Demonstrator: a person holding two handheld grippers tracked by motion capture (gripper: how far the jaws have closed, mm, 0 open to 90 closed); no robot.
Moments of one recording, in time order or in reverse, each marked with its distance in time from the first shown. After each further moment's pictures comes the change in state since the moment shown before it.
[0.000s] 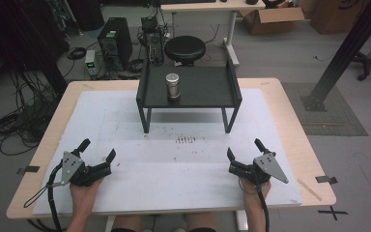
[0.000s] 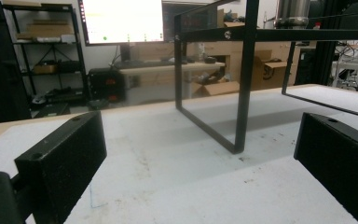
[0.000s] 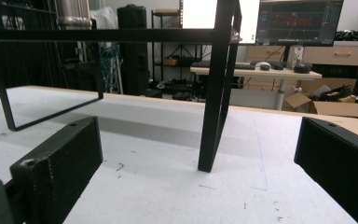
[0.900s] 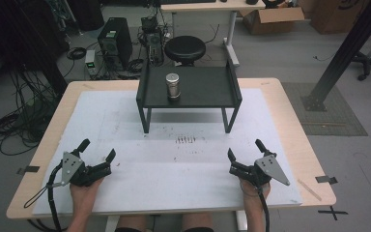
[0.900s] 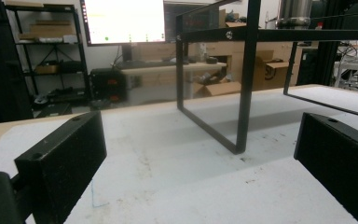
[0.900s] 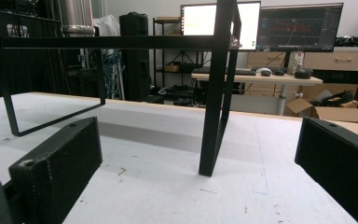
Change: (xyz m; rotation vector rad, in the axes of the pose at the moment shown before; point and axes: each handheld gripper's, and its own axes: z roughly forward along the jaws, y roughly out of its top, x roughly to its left) left arm 0.000 0.000 0.000 -0.002 0.007 0.001; right arm 0.000 -0.001 -0.003 -0.028 0.006 0.003
